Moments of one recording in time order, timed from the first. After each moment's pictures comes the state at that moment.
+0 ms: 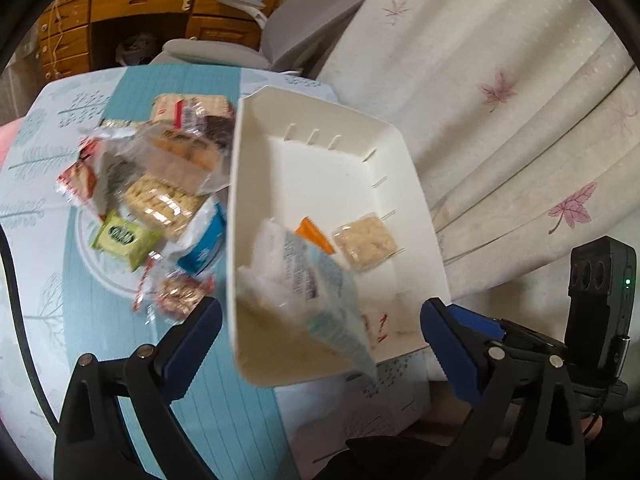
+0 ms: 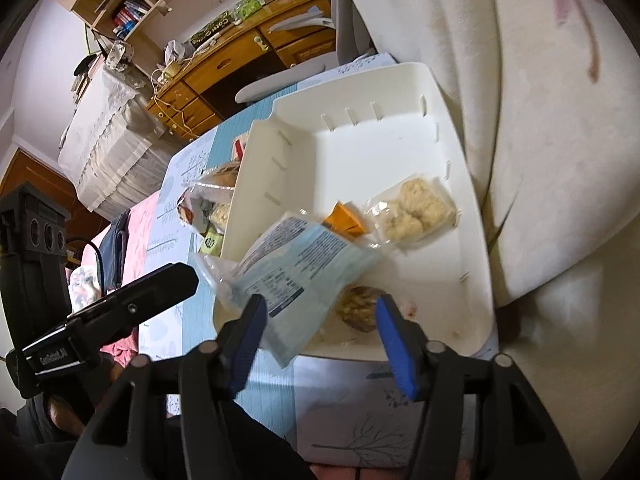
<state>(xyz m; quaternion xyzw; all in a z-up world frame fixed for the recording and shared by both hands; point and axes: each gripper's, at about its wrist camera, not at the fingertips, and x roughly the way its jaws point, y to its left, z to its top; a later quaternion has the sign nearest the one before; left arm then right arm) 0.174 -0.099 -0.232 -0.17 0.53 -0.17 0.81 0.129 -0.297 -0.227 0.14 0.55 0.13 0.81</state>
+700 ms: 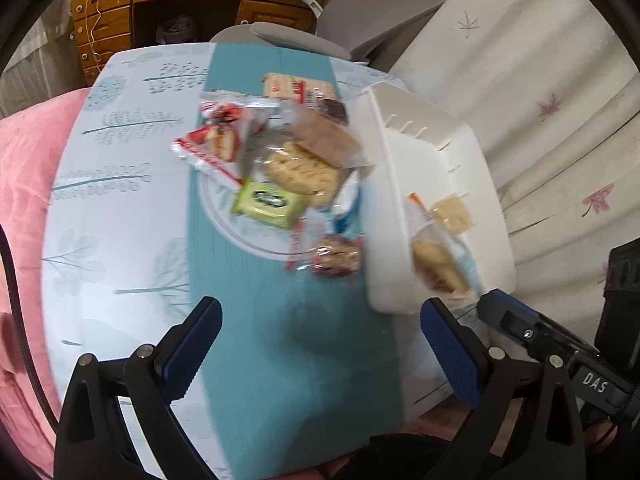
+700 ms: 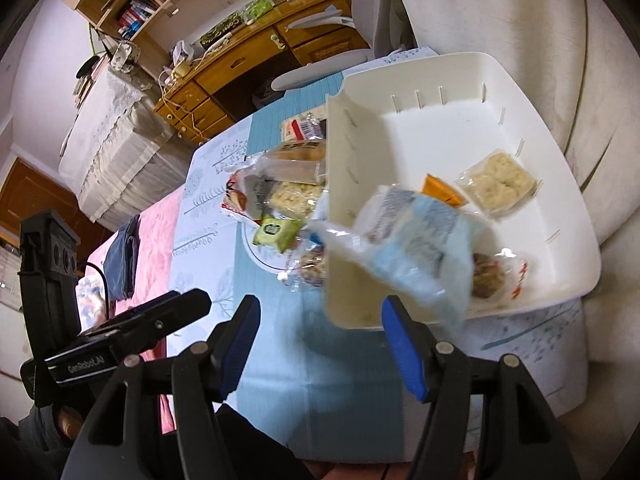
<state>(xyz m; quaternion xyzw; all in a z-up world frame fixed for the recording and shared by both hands) 0.146 0.044 -0.243 -0.14 0.57 -0.13 0.80 0.101 -0.177 -0.222 0.16 0.53 0.11 0.82</state>
